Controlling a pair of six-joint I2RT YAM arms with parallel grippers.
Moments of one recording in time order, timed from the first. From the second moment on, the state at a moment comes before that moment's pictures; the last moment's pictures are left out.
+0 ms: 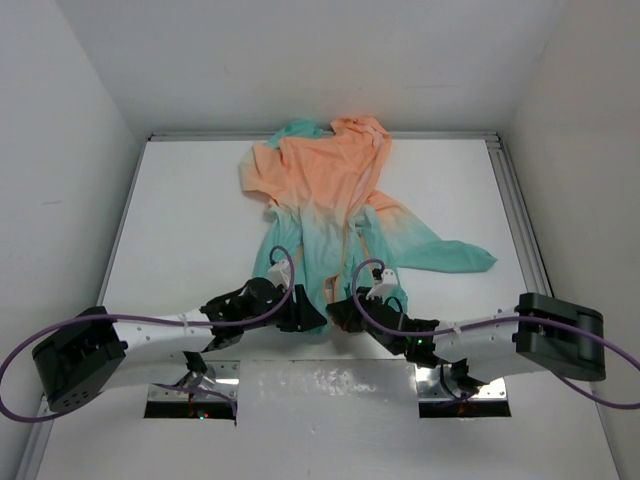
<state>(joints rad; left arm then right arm) -0.94 1.10 0.24 0.33 0.14 -0.93 1.25 1.26 0.17 0.70 0.53 1.02</state>
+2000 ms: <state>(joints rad) -0.96 0.94 0.23 0.25 0.25 -0.88 1.21 1.35 0.26 0.69 0.58 0.79</state>
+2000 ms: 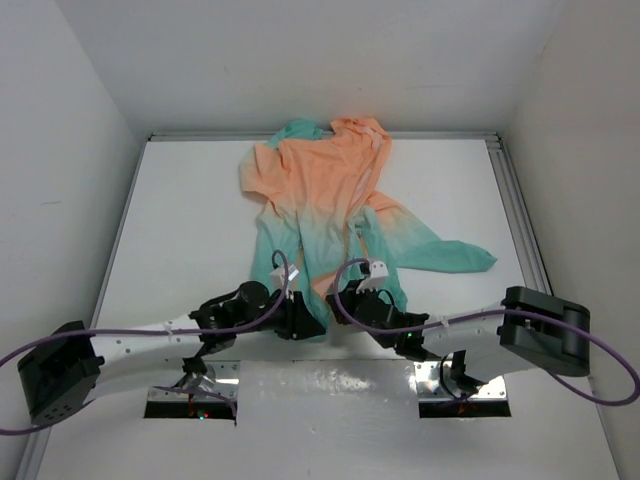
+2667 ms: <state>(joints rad) -1.30 1.25 0.26 0.39 -0.11 -1.11 1.21 1.15 0.06 0.57 0.31 1.09</state>
